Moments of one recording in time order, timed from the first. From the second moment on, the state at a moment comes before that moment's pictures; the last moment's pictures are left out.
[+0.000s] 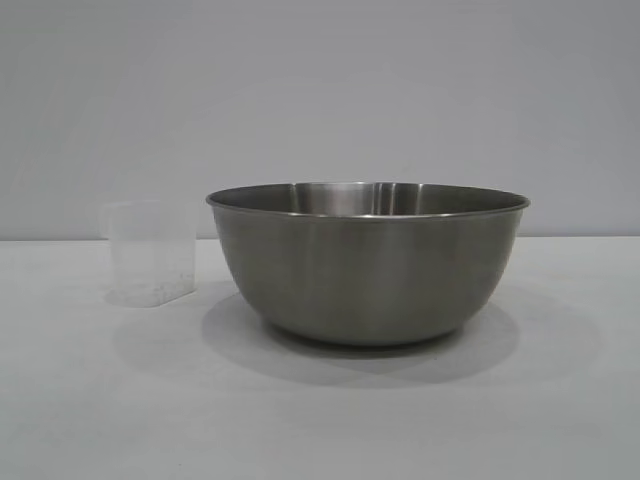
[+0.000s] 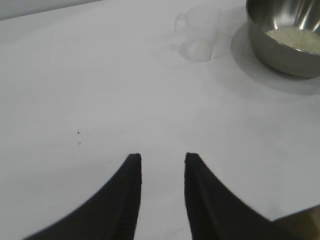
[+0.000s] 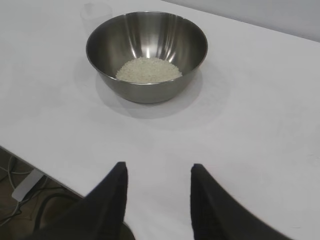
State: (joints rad) left arm -0.21 -0.02 -0.48 0.03 1.12 0.03; right arm 0.45 -0.02 -0.49 0.14 1.14 -0.12
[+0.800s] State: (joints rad) left arm -0.20 -0.02 -0.48 0.02 1.12 0.03; right arm 0.44 -0.02 -0.49 0.15 1.14 -0.12
